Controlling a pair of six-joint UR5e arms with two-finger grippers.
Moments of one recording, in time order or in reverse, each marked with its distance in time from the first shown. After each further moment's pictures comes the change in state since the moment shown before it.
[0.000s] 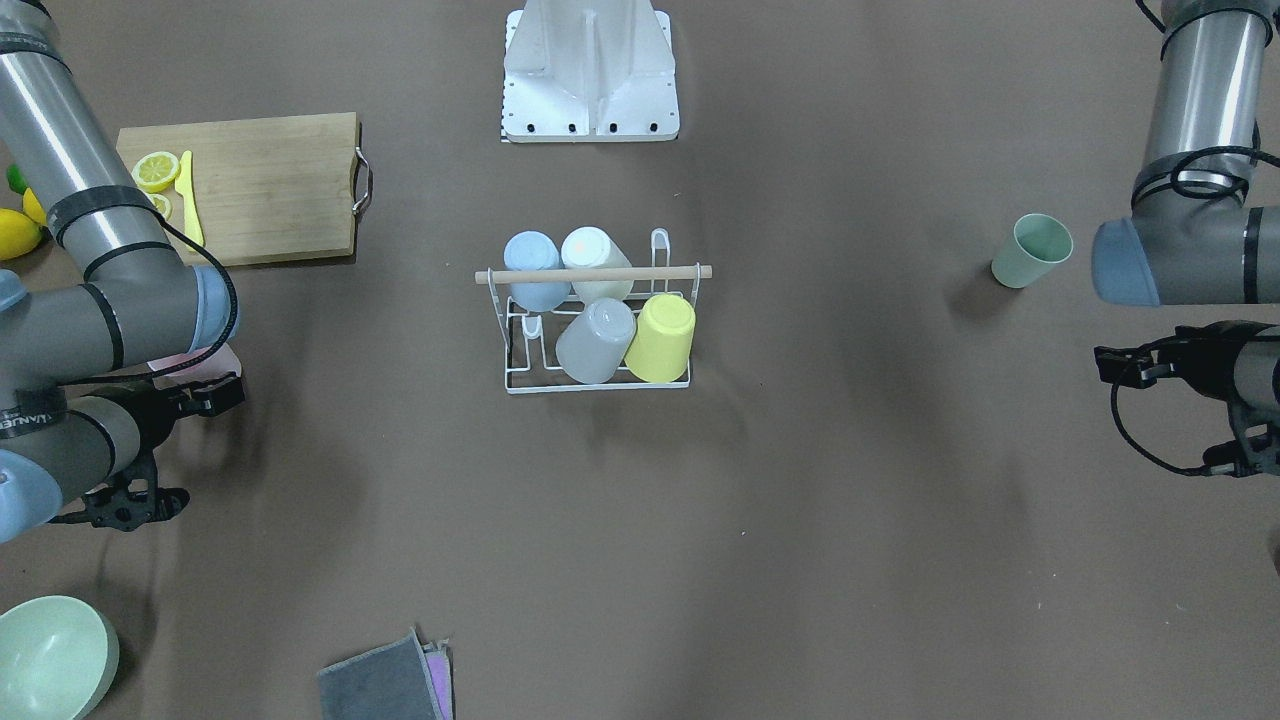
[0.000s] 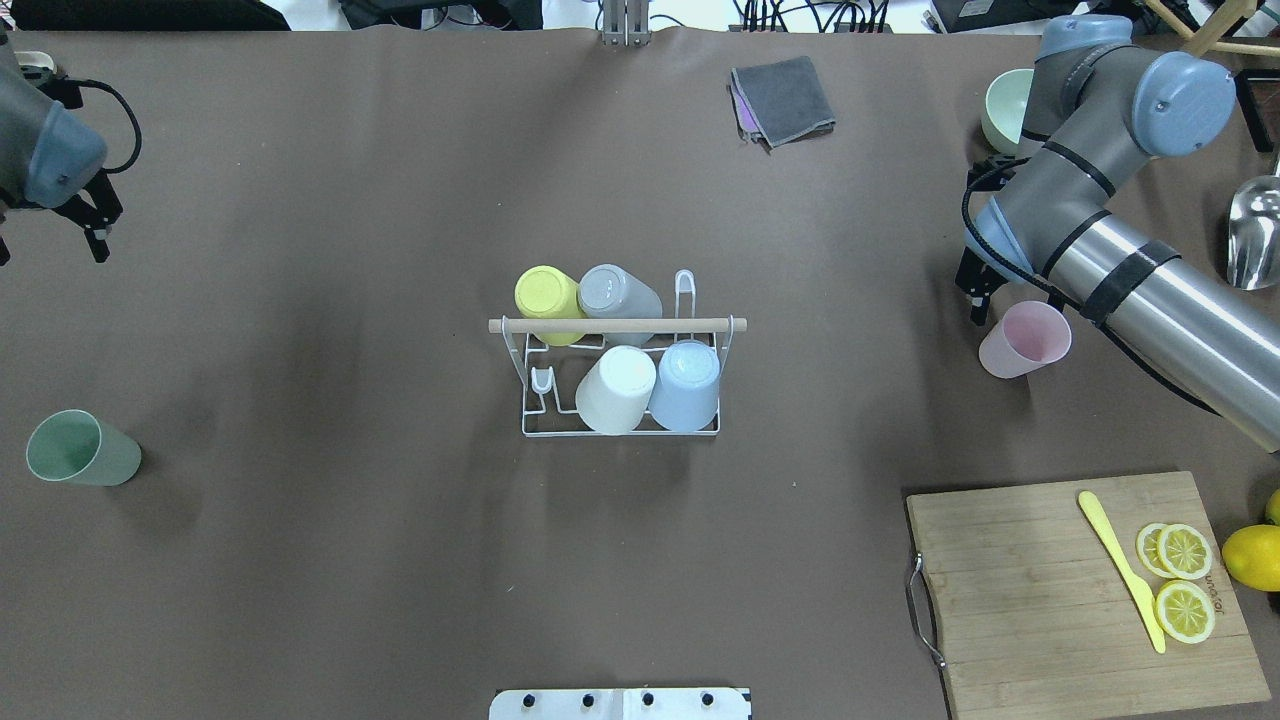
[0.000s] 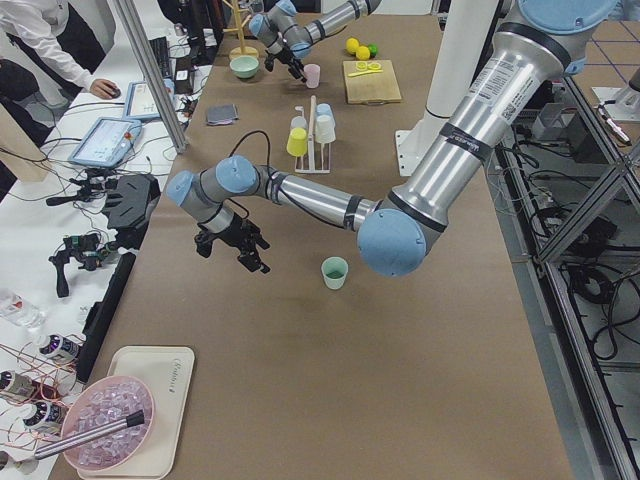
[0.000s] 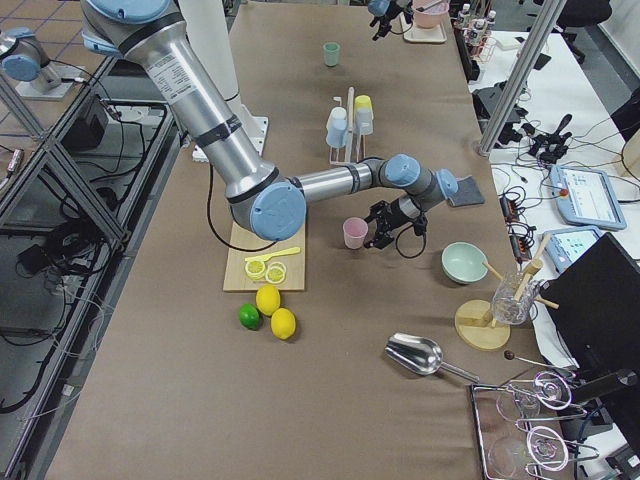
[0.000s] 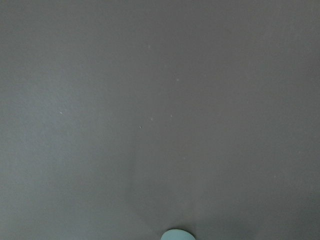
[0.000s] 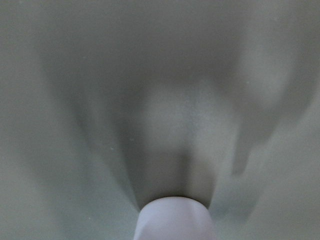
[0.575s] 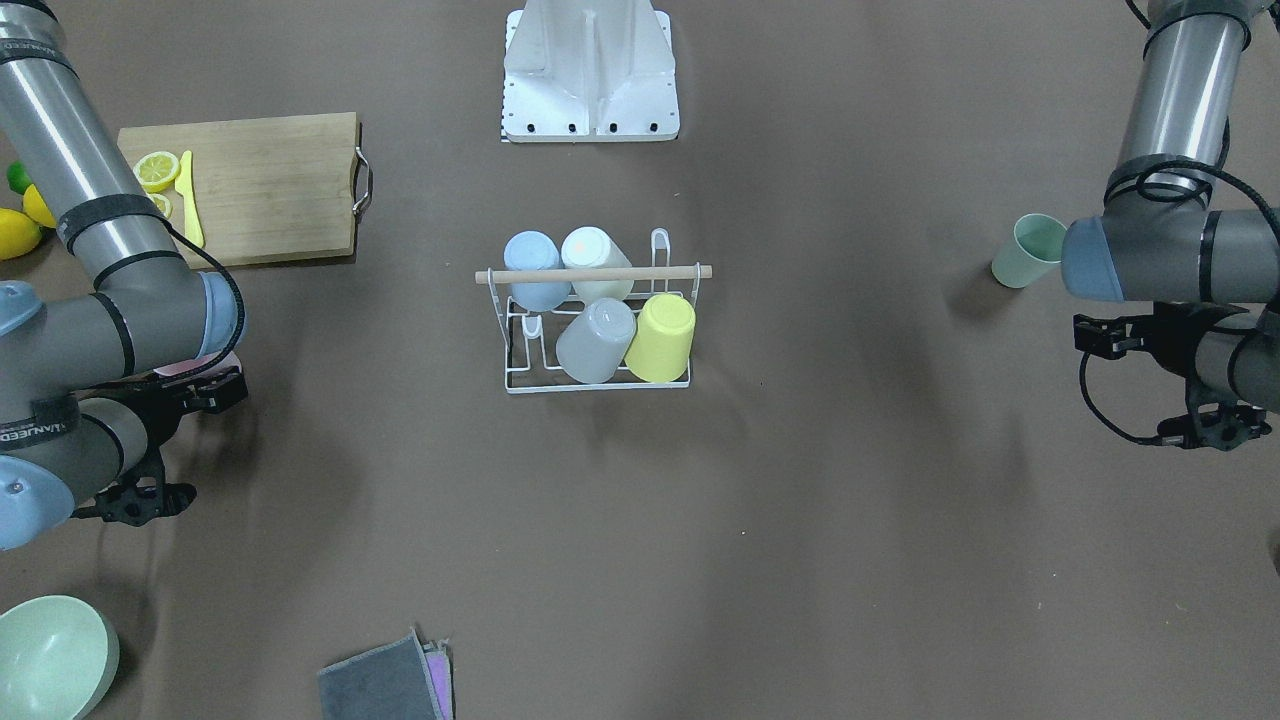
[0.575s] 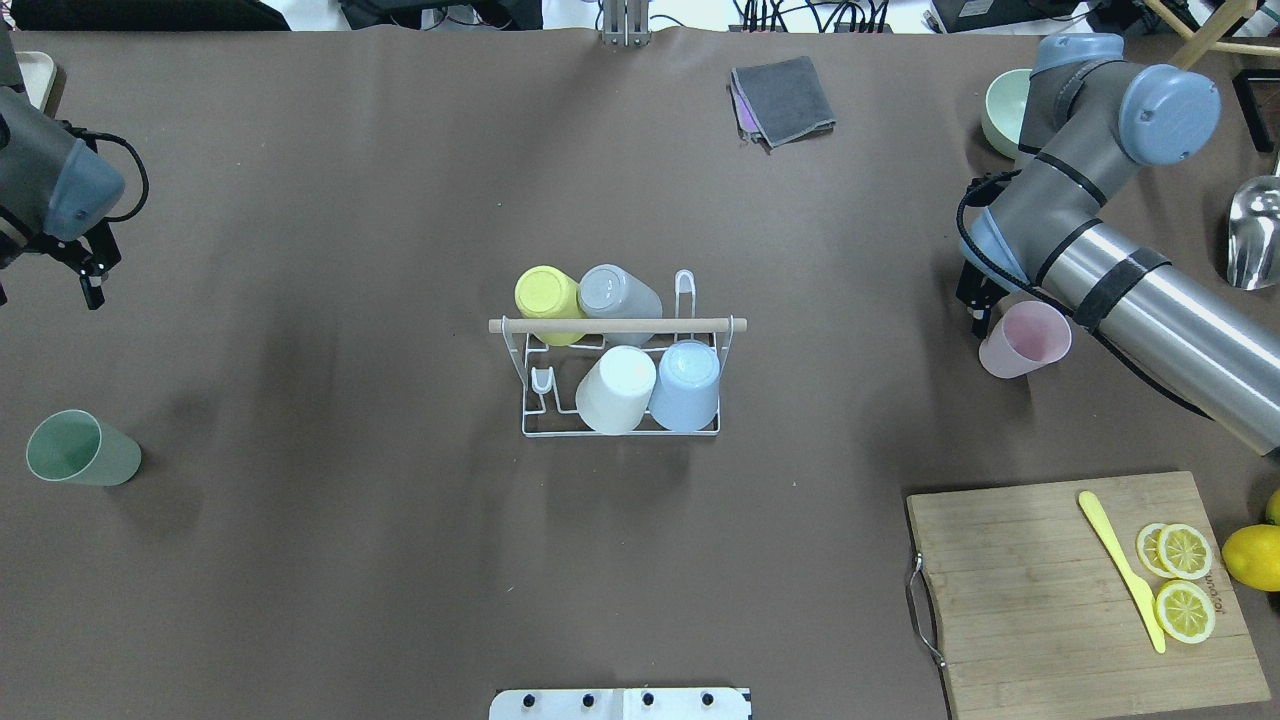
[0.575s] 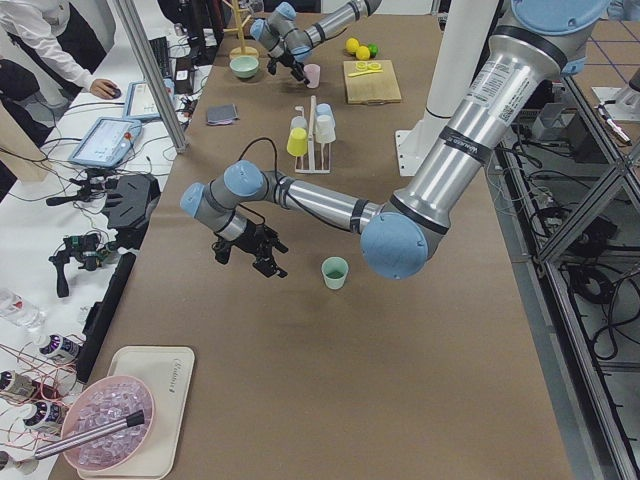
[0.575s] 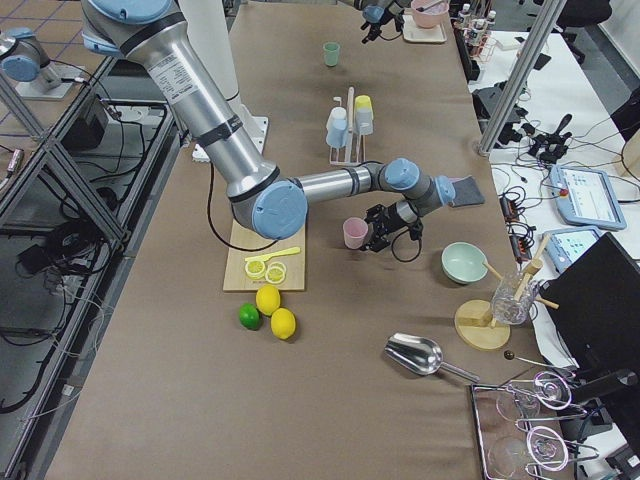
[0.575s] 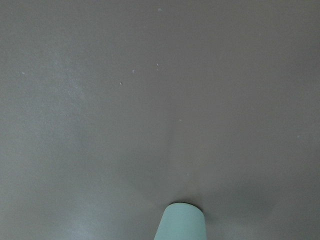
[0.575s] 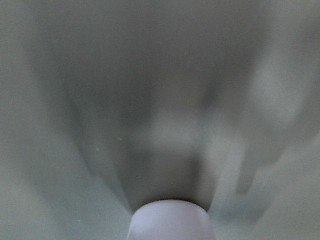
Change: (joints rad) left arm 0.036 0.027 -0.010 0.132 -0.008 0.160; right arm -0.014 0.003 -0.042 -0.020 0.011 -0.029
